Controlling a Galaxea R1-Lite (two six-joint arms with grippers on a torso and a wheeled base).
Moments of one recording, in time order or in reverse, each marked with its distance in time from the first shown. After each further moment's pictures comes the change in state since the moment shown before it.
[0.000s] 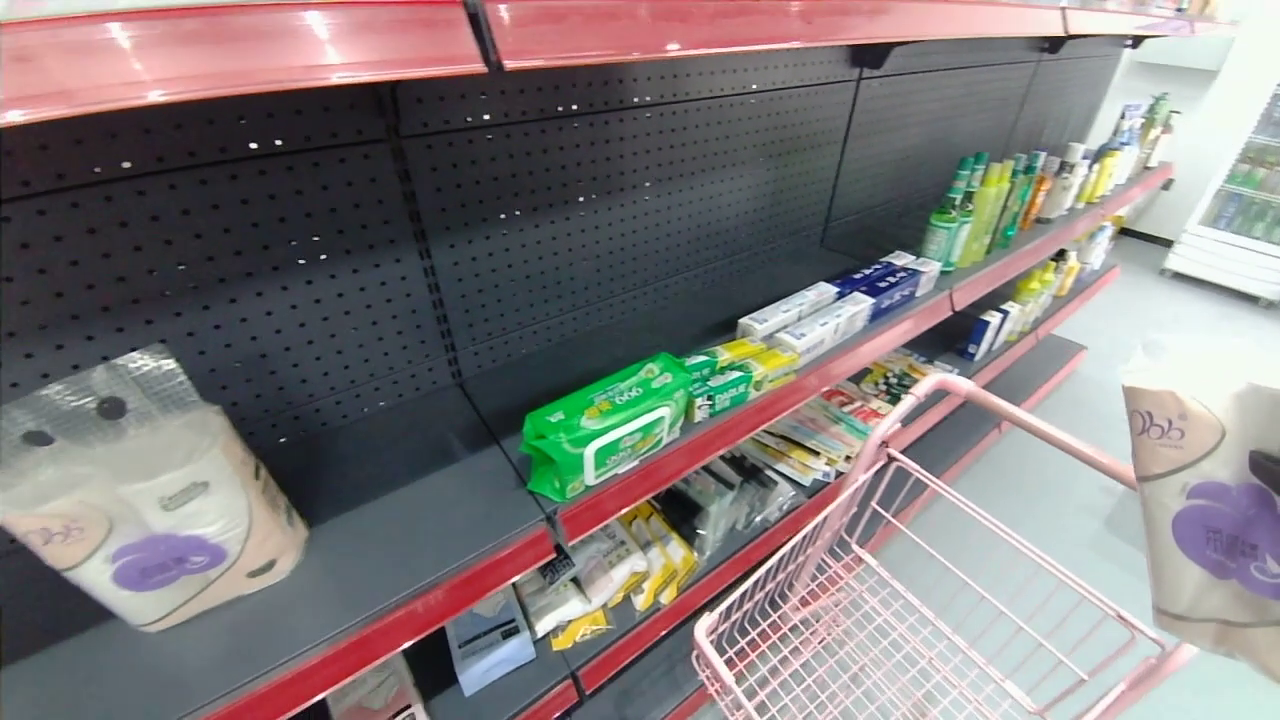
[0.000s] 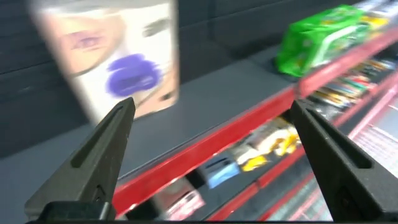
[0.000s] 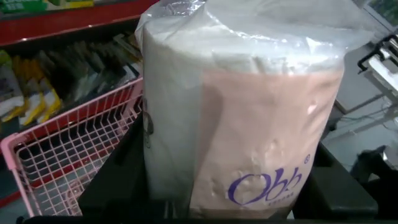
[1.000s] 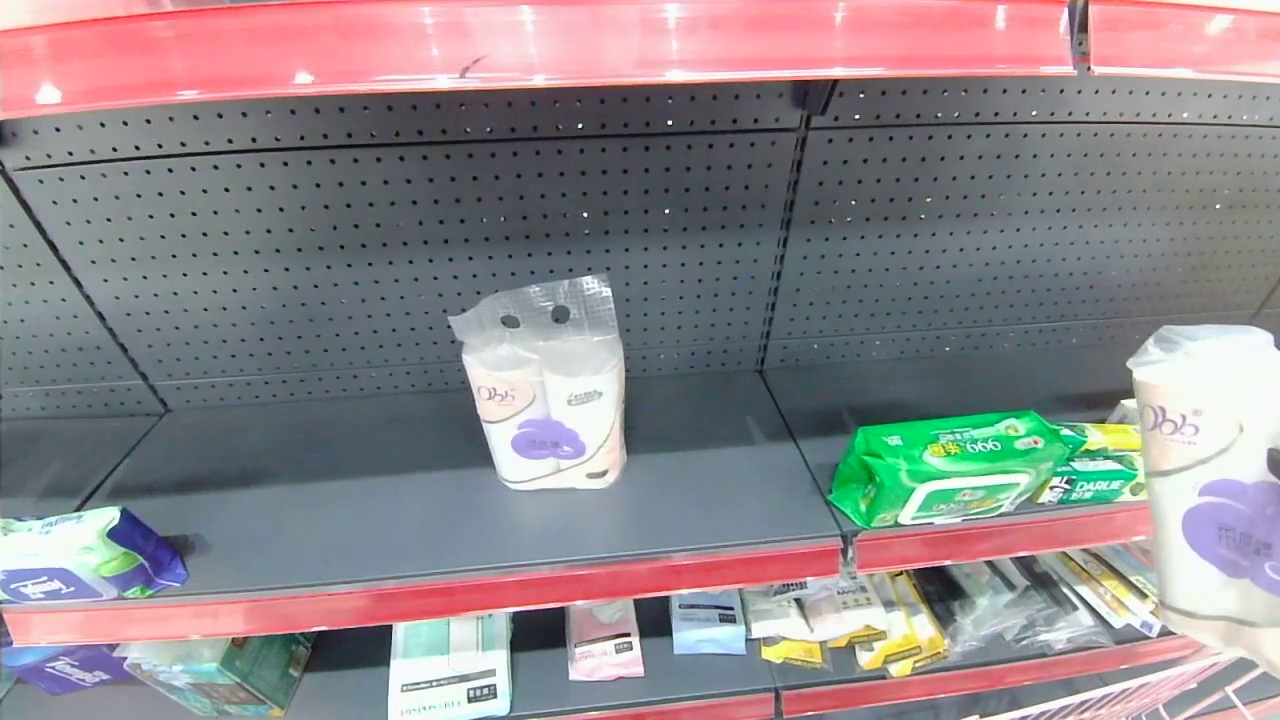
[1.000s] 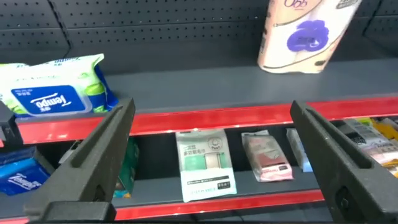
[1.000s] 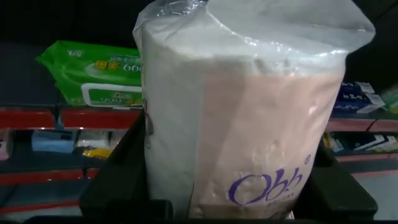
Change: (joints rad) left arm 0.000 0.000 -0.001 0.002 0.000 0.000; right arm 0.000 -0.041 0.009 -0.010 0.001 -0.017
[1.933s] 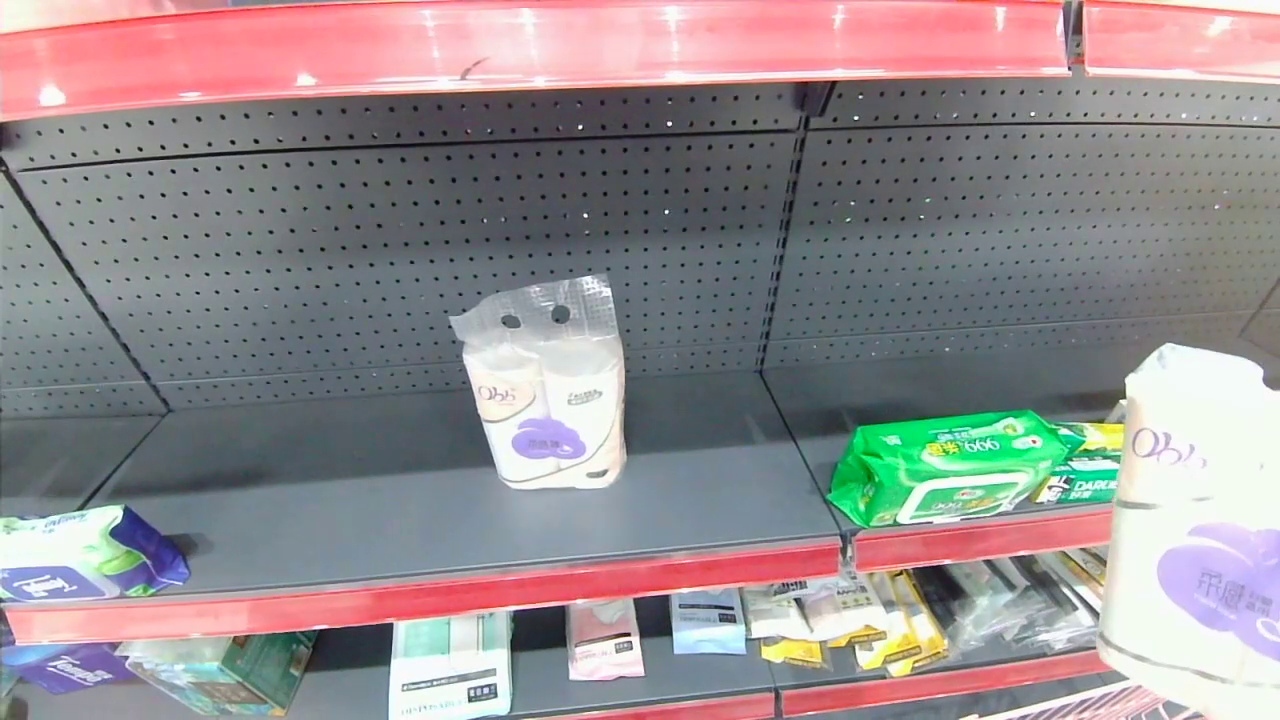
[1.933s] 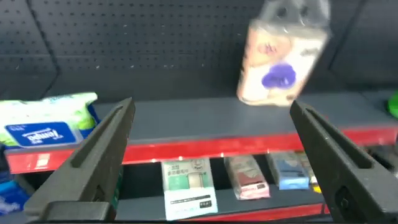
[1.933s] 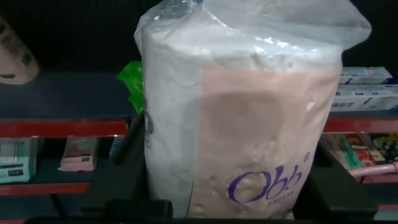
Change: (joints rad) left arm -0.003 0.263 -0.240 -0.035 -0.026 -0.078; right arm -0.001 -0.161 0.099 0.003 0.191 0.211
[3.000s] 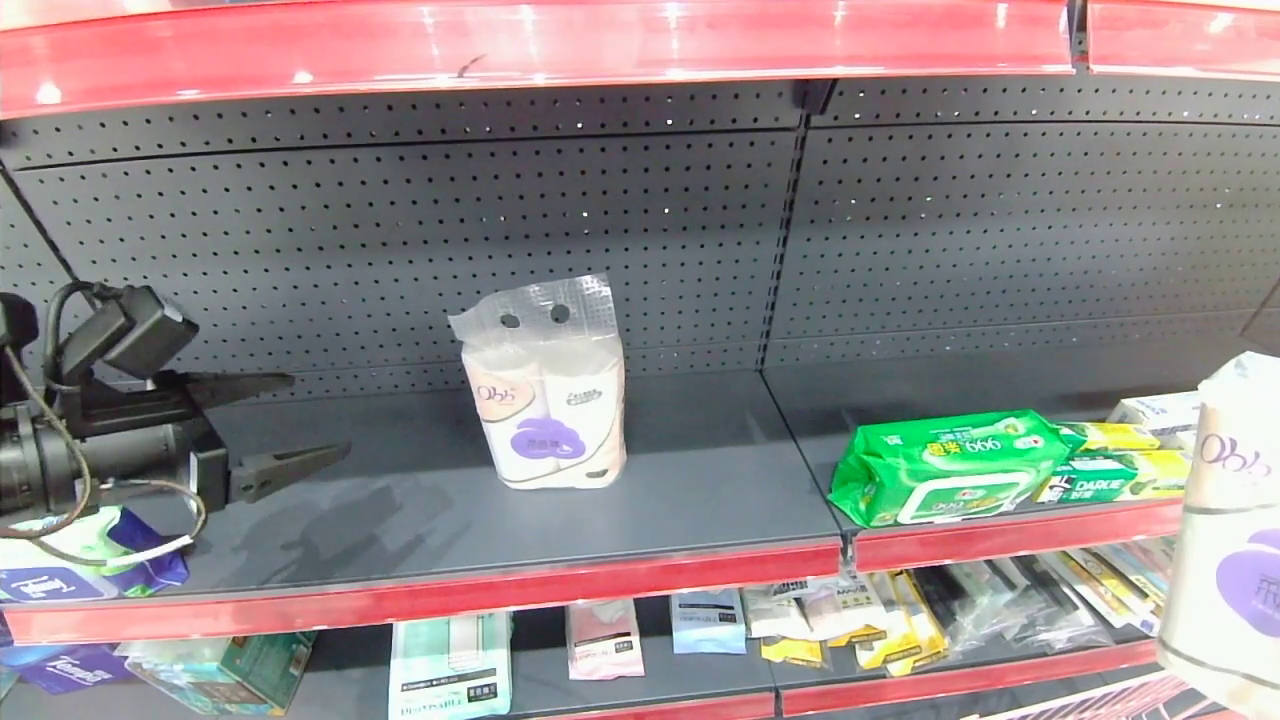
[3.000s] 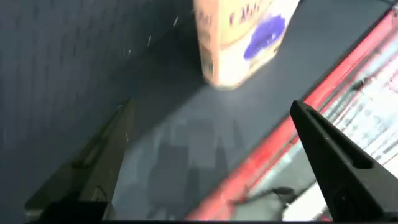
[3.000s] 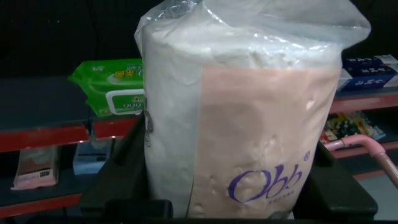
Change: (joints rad) left arm 0.223 1.282 -0.462 -0.309 -0.773 0.618; right arm -0.095 -0.055 0.016 0.013 -0.081 -0.038
